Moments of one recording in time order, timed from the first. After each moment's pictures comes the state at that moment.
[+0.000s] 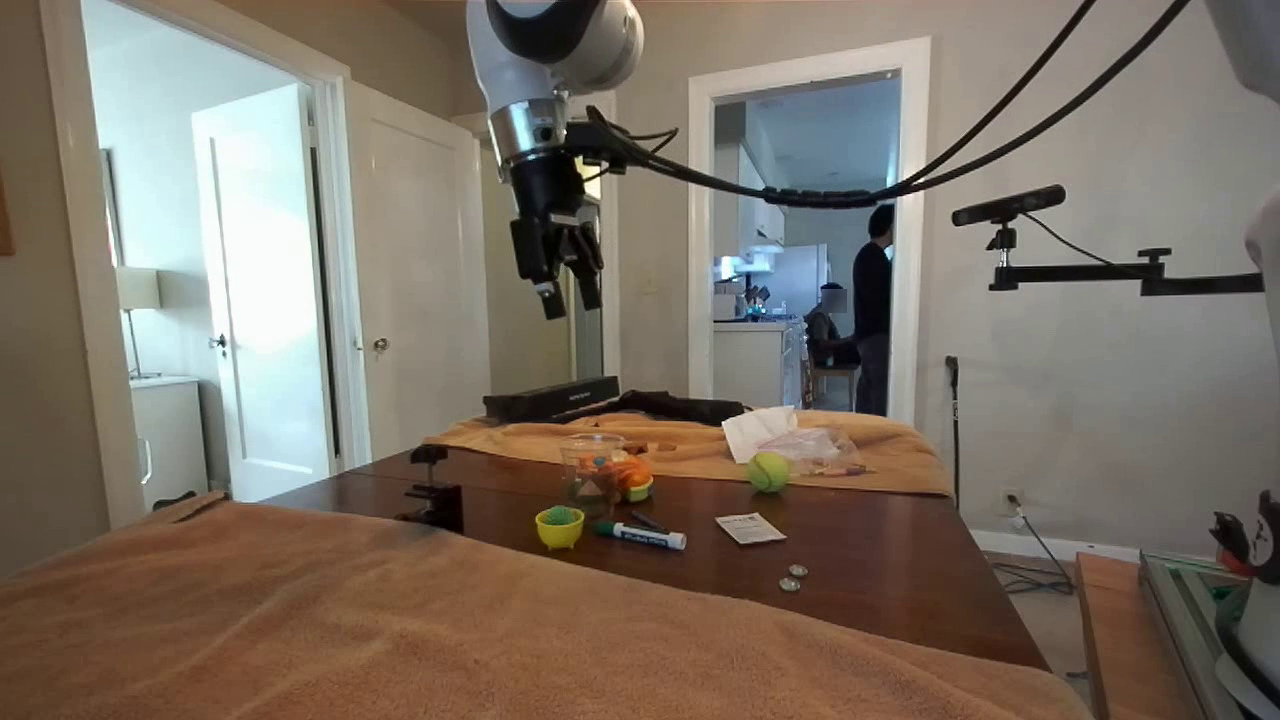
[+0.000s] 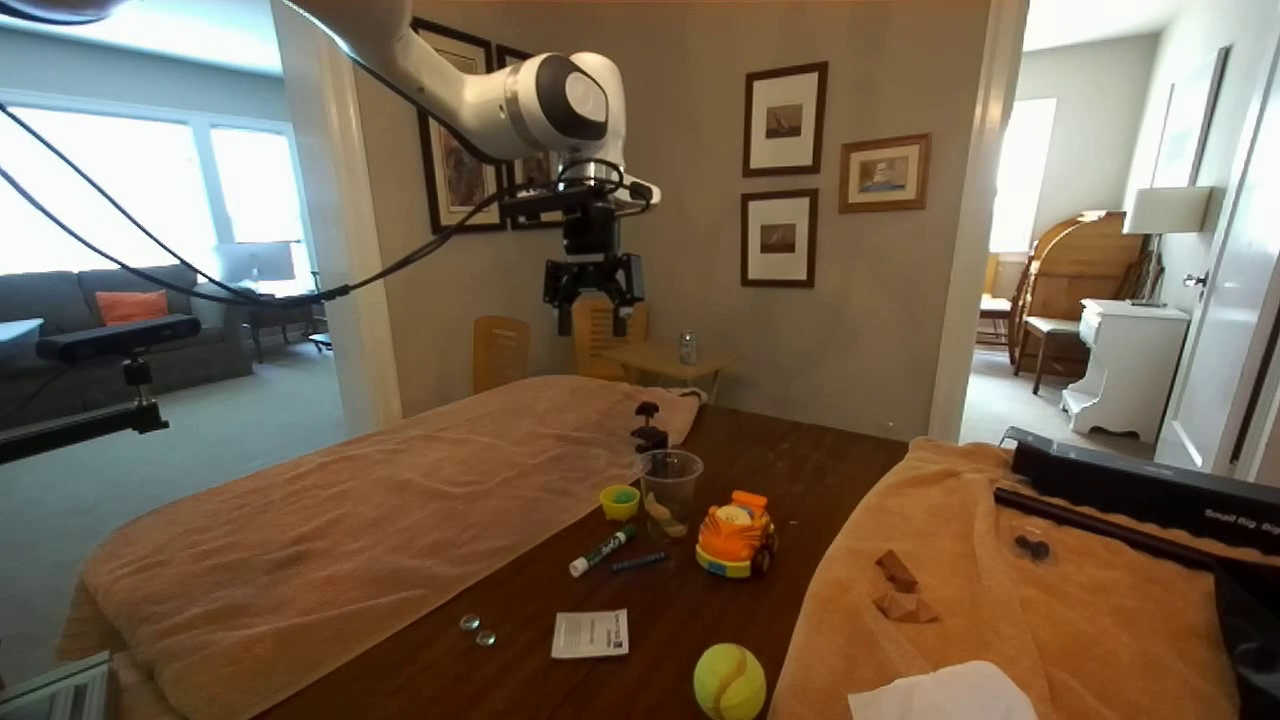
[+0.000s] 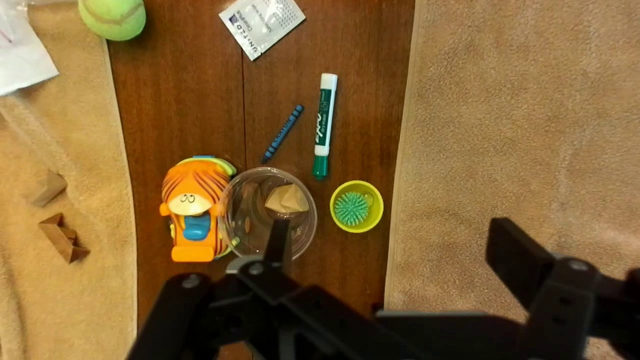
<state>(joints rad) 0.13 0.35 0.10 -1.55 -0.16 1.72 0.02</state>
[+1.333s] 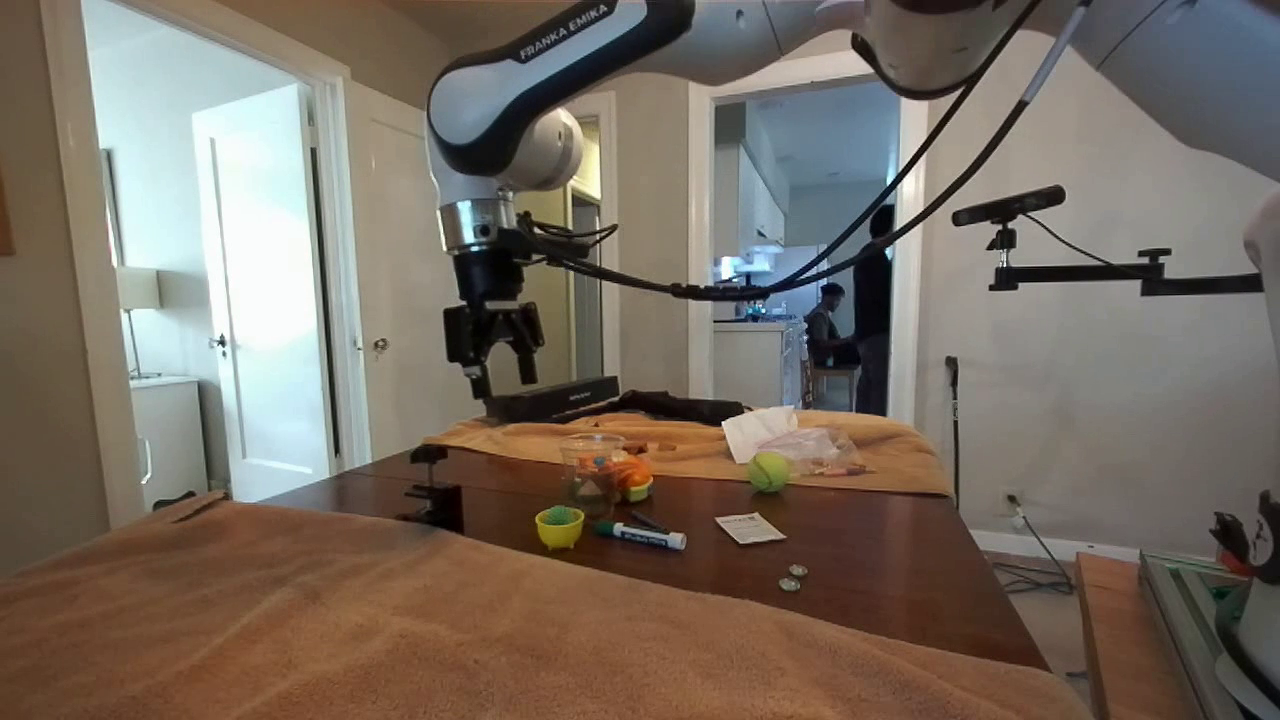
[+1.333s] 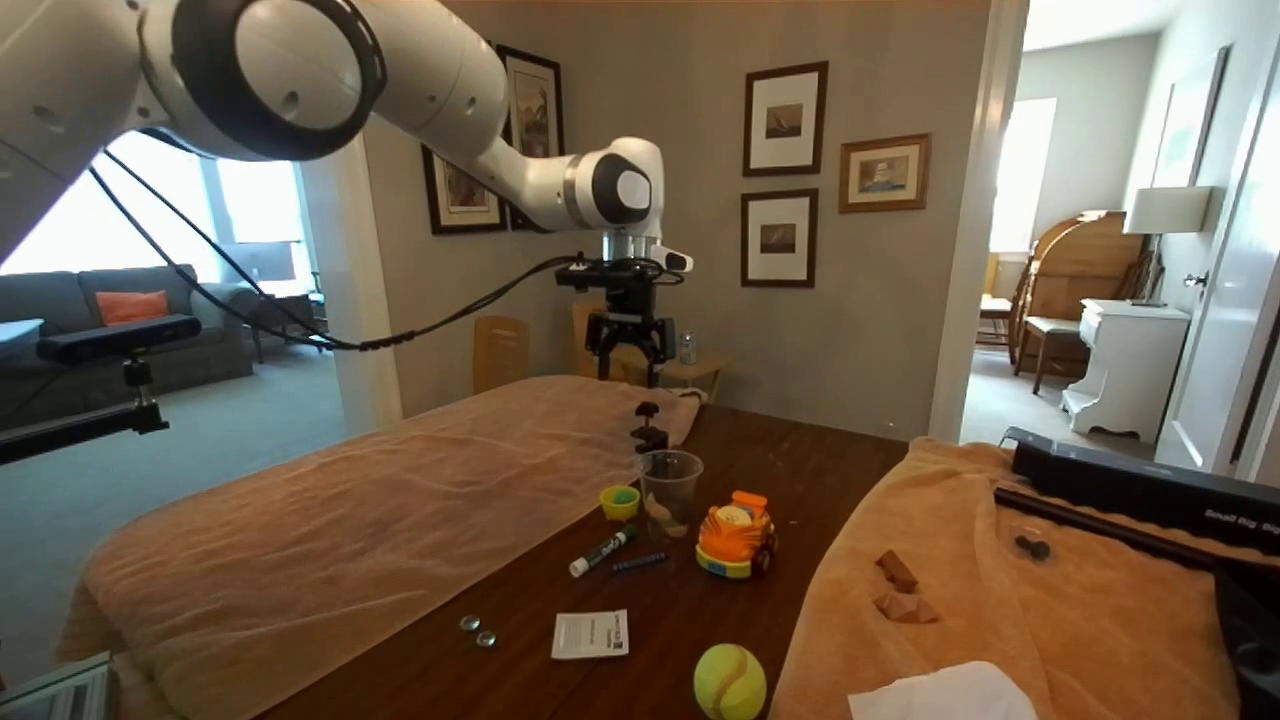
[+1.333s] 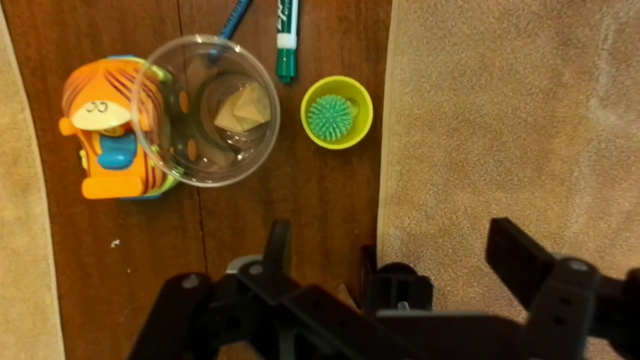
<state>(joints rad) 0.14 0.70 0.10 -1.24 -0.13 1.81 0.04</state>
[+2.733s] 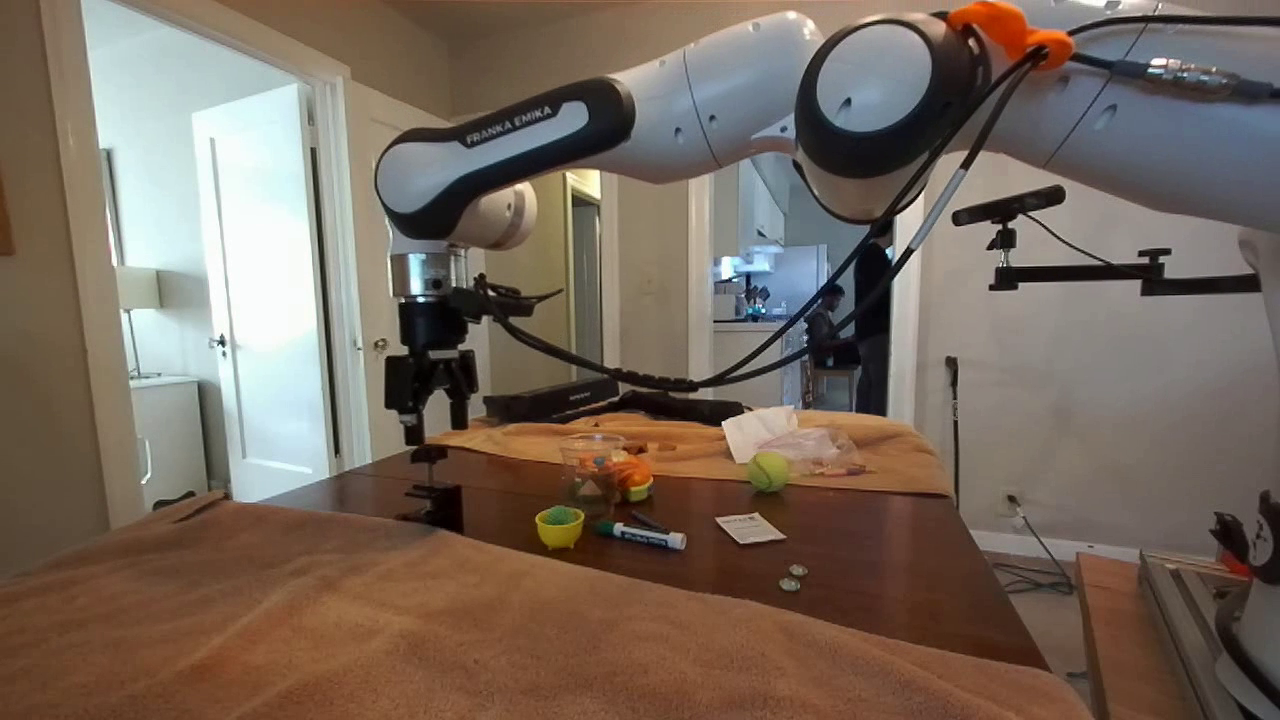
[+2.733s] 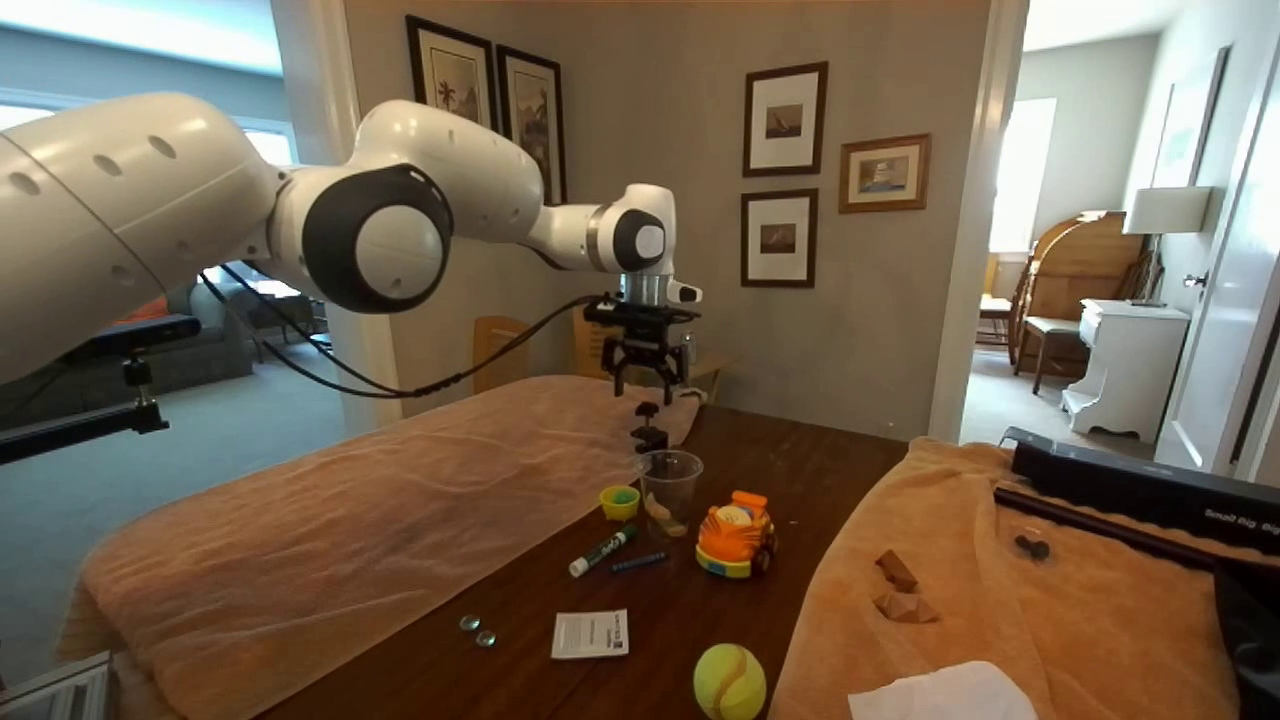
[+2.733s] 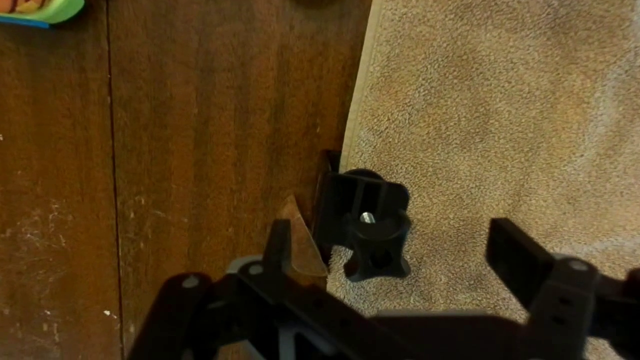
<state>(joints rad) 0.17 1.06 0.12 -0.76 -0.11 1.80 -0.13</state>
